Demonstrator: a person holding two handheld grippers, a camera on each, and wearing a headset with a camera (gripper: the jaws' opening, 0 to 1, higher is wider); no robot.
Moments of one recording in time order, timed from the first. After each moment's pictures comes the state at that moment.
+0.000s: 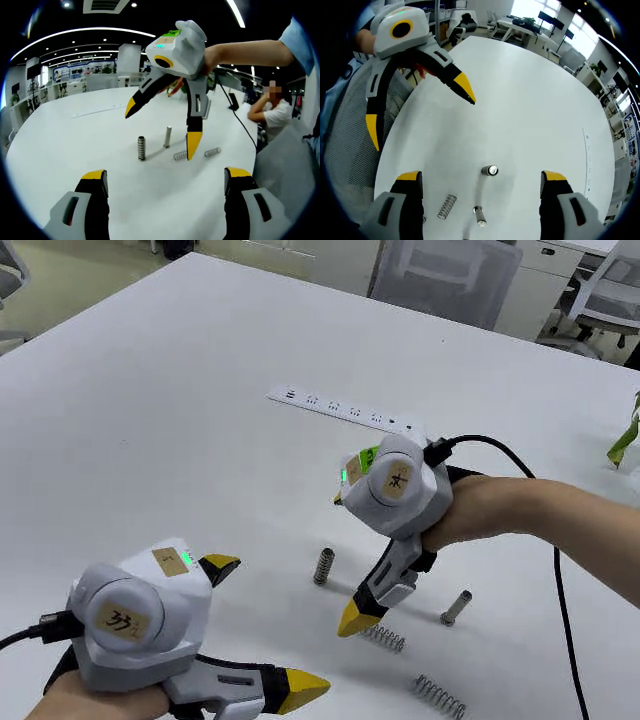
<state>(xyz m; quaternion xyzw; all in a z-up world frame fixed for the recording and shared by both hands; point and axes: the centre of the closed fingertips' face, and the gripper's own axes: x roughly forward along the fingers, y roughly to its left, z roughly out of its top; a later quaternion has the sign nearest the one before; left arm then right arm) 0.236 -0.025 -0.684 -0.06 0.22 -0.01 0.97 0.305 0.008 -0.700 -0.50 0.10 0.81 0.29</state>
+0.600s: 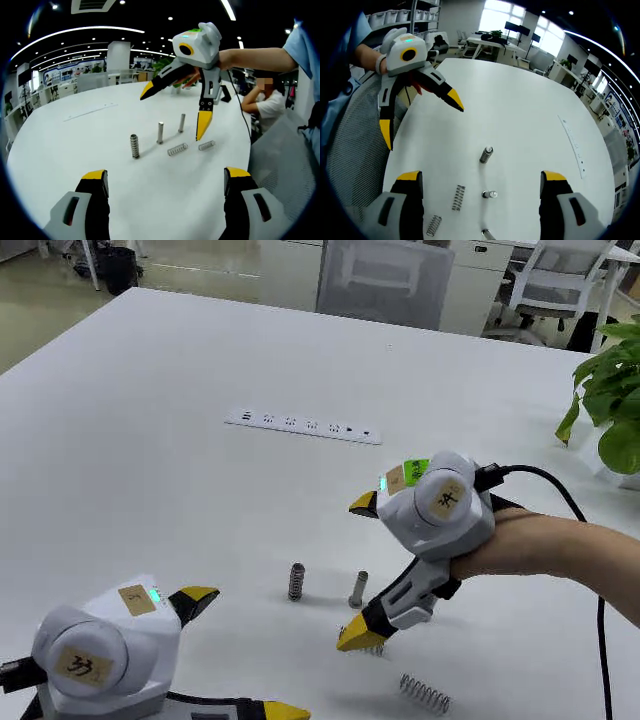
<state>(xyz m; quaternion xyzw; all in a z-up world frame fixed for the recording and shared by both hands) 0.234 -0.034 -0.685 -0.04 0.25 -0.05 0.97 0.334 -0.031 -0.670 -0.42 0.11 0.80 0.41</state>
